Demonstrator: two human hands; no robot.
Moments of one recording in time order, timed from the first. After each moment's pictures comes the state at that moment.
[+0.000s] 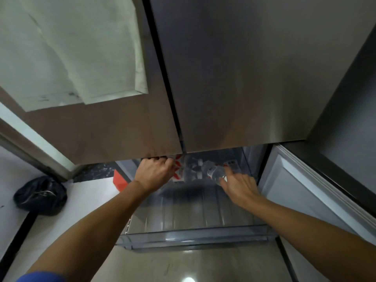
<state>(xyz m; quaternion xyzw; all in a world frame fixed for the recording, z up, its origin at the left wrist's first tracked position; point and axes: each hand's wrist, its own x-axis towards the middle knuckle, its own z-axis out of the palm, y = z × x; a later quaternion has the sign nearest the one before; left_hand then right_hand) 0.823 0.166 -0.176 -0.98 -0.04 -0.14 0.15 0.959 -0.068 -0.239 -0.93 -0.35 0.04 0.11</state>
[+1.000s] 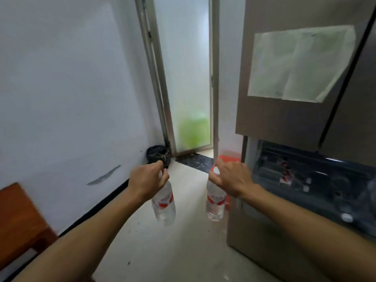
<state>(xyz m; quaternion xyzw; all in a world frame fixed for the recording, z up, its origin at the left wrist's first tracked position) 0.315 0.070 -0.063 -0.83 -0.50 -0.22 0.12 0.568 0.010 -0.075 -0.69 -0.70 -0.11 0.16</state>
